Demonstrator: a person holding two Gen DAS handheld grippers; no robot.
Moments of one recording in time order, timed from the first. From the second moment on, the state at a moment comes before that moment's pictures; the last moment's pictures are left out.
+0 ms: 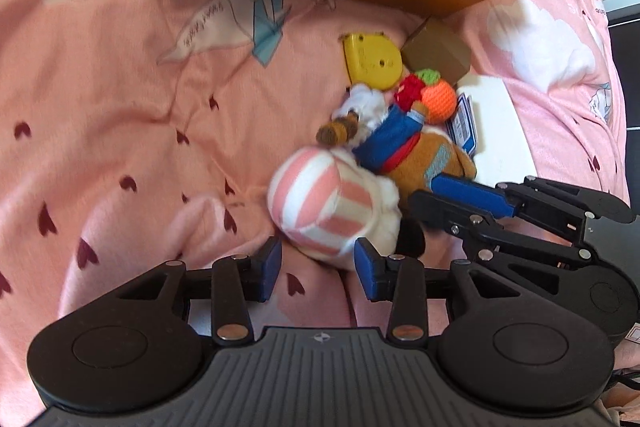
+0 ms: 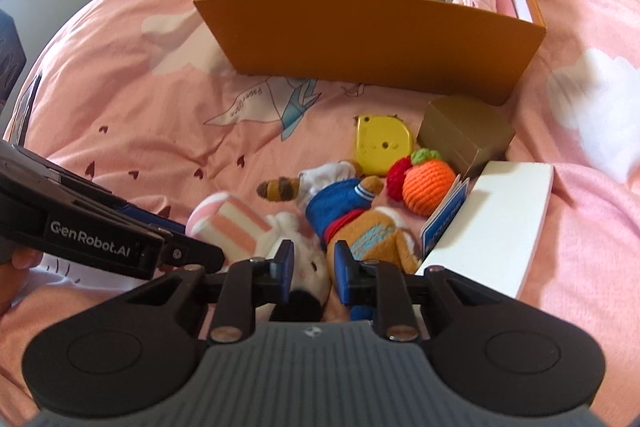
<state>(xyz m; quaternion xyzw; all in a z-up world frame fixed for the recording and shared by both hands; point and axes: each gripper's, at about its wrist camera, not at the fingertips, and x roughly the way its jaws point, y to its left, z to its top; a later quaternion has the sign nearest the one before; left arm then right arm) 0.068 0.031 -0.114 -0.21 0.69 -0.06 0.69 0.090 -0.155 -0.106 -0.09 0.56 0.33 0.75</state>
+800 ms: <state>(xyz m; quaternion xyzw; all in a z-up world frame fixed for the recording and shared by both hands) 0.091 0.015 -0.139 -0.23 0.66 -0.02 0.71 0.098 -0.135 -0.120 -0.28 0.52 0.36 0.72</state>
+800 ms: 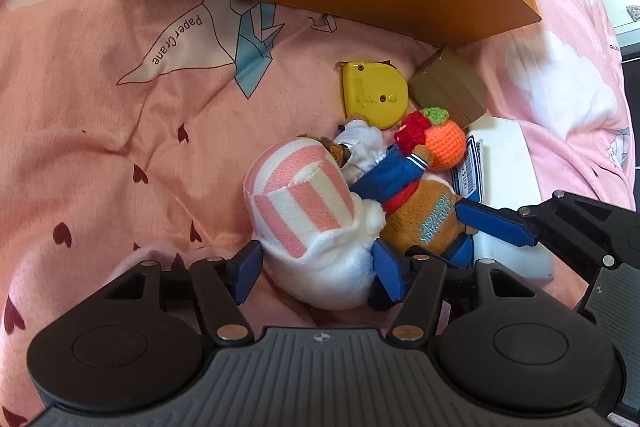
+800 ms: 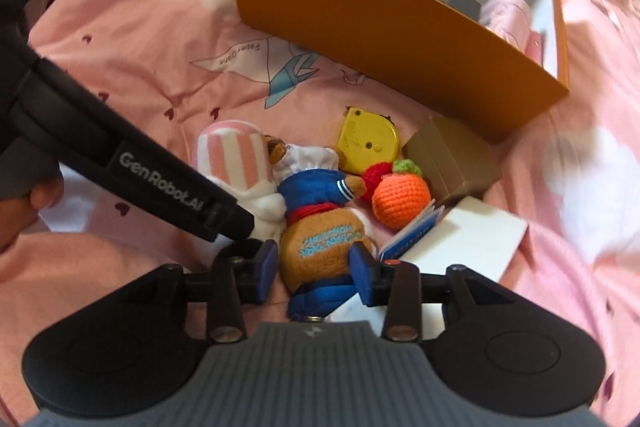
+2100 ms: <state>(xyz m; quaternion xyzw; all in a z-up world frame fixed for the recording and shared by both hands) 0.090 0.048 -0.086 -0.22 0.60 -0.09 0.76 0.140 -0.142 -0.106 -0.21 0.54 0.40 0.71</state>
